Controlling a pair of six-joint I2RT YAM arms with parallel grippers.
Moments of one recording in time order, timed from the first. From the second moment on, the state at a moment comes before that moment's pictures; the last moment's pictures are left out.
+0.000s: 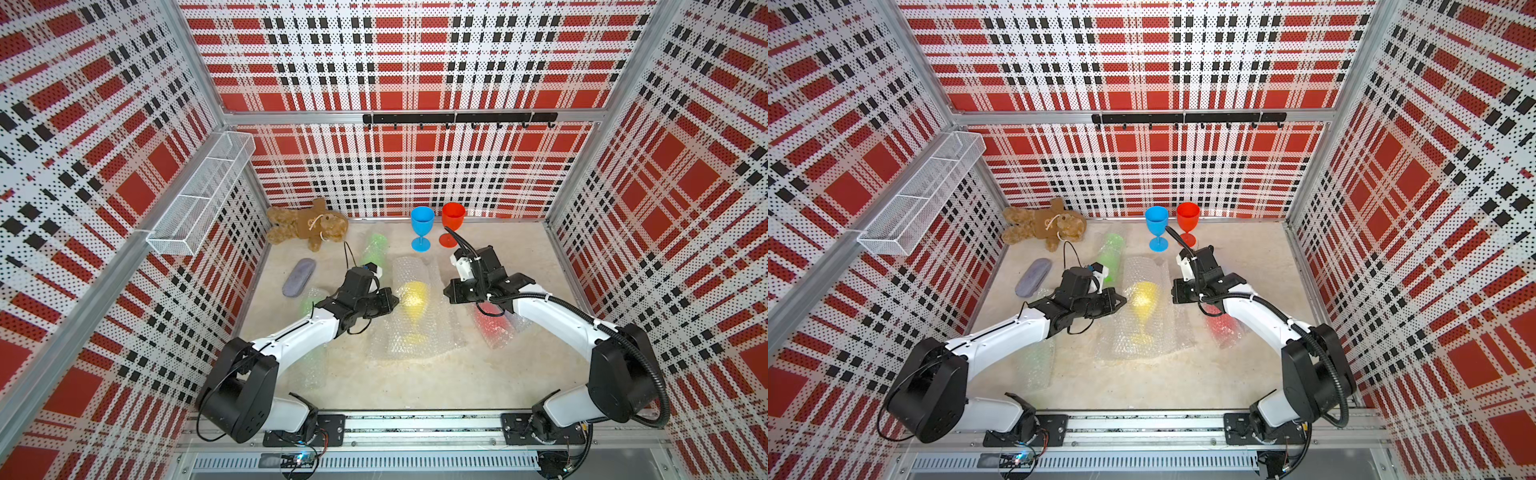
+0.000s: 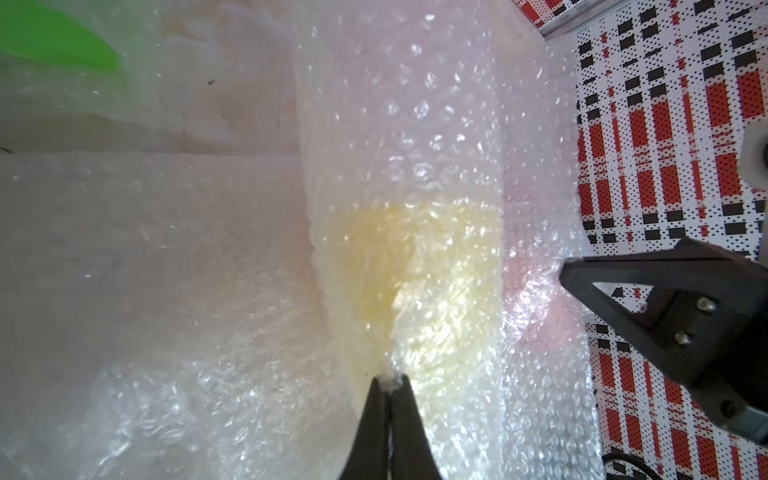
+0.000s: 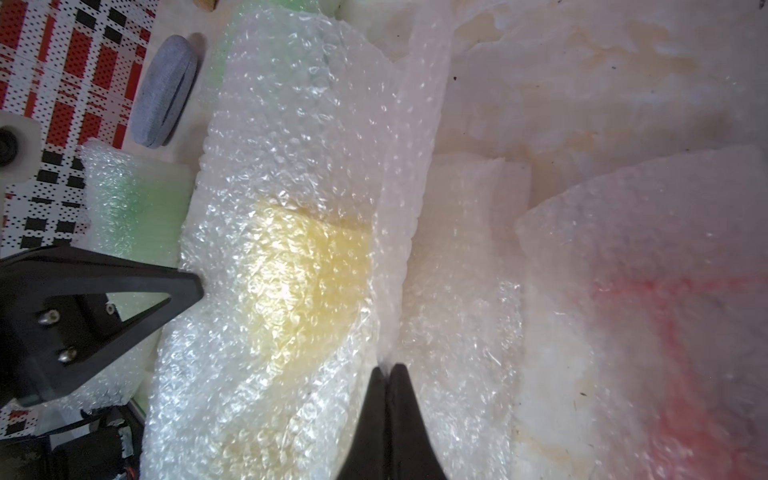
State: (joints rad) left arm -0.49 1.40 0.76 -0.06 0.34 -0.74; right arm 0.48 1.49 1.06 -0.45 -0.26 0.36
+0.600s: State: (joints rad) left arm -0.45 1.42 0.69 -0.04 0.33 -0.81; right arm 0.45 1.63 1.11 -0.48 -0.17 0.32
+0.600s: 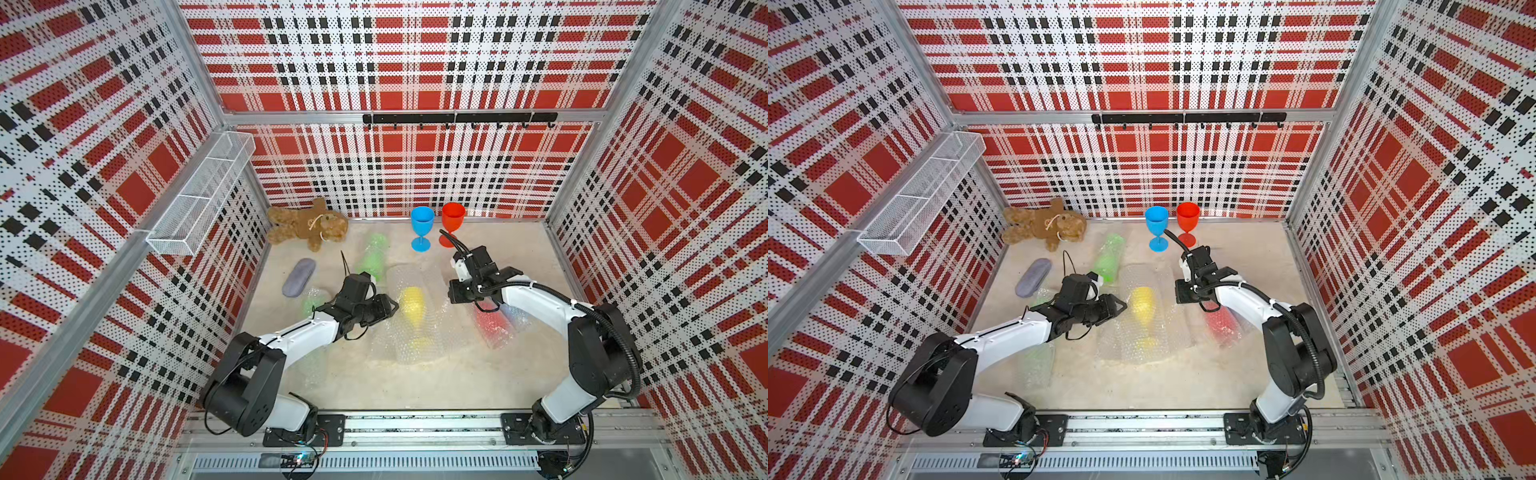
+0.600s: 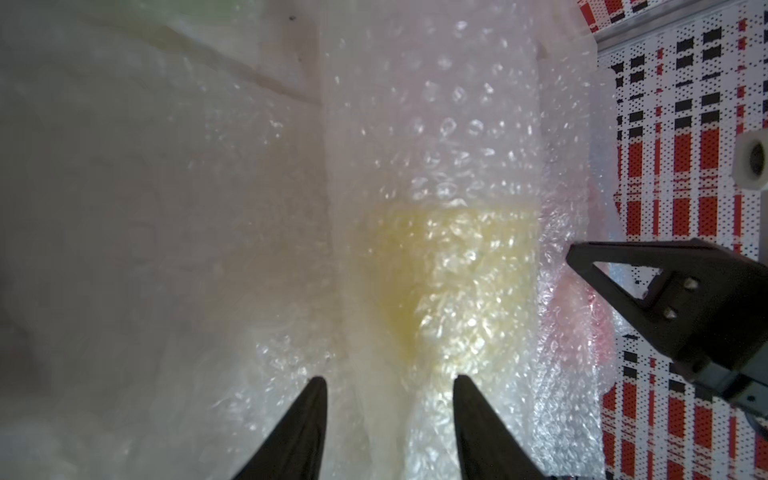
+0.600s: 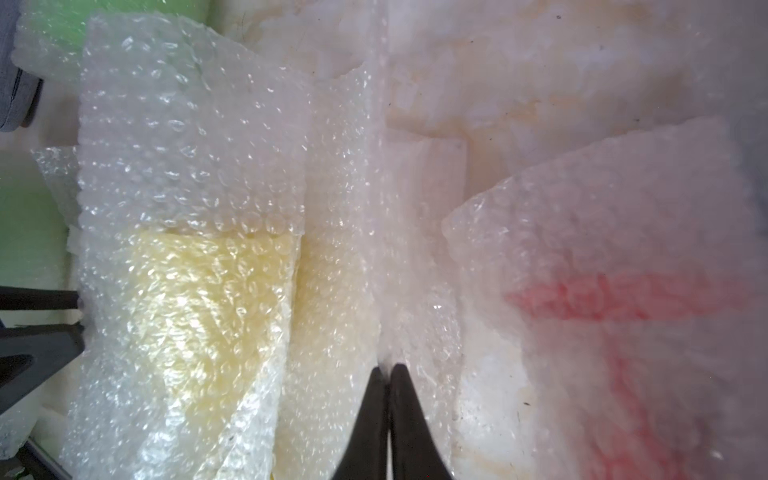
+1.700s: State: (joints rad) left arm -0.40 1.10 0.81 -0.36 0.08 -0.58; right arm 0.50 1.77 1.04 -0.25 -0.44 0.40
